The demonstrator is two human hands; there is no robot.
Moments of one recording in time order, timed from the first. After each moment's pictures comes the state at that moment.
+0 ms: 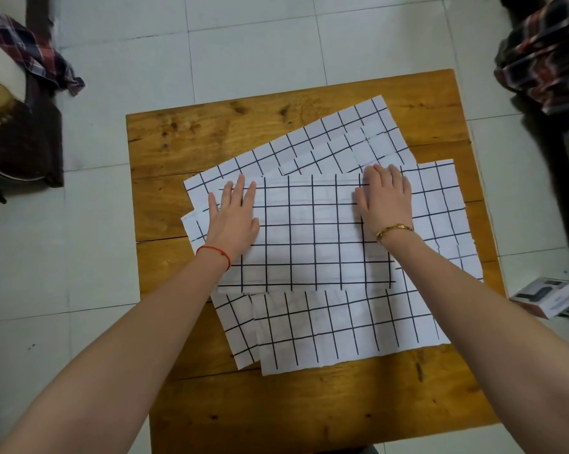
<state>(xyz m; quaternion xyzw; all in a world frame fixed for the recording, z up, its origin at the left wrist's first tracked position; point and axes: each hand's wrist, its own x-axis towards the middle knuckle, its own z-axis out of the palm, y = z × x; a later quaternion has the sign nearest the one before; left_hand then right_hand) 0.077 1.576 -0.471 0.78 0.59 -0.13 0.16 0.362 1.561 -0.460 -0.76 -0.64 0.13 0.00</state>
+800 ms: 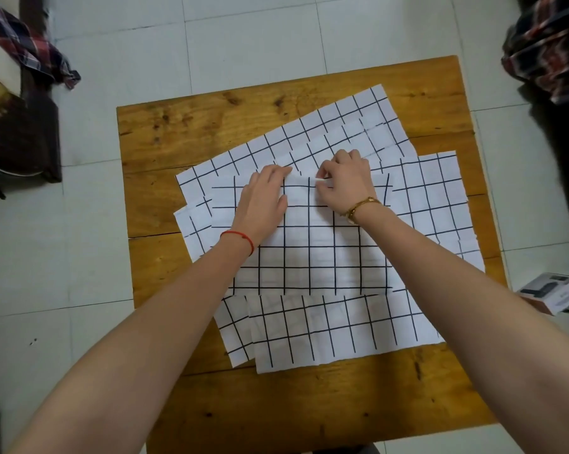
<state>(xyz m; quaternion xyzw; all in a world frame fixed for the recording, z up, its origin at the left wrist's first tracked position) 0.135 1.590 -0.460 0.78 0.56 0.08 0.27 0.322 1.598 -0.455 -0.68 -0.70 0.21 0.05</state>
